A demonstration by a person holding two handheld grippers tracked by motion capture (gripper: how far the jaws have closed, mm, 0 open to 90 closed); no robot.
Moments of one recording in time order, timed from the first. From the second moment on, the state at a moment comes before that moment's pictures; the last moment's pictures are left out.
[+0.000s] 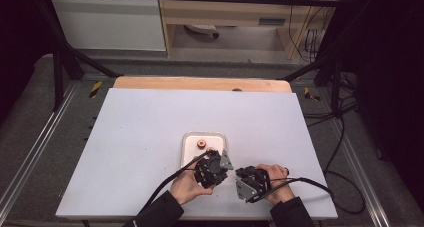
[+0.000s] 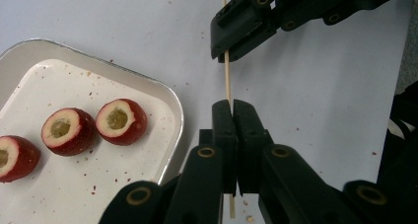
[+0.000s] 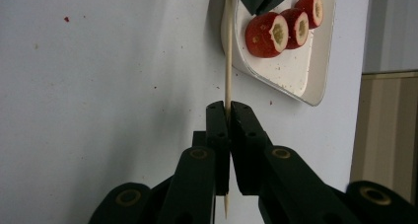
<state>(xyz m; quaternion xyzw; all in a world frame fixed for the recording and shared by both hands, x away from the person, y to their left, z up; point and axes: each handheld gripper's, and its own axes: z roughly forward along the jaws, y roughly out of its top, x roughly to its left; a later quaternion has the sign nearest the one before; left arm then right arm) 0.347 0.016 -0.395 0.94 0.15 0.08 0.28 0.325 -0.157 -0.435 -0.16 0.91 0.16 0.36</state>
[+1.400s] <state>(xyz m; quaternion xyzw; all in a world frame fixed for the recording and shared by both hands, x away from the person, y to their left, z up) 0.372 -0.010 -0.398 0.97 0.20 0.03 0.15 0.321 -0.145 -0.427 -0.22 0.88 0.07 0.41</state>
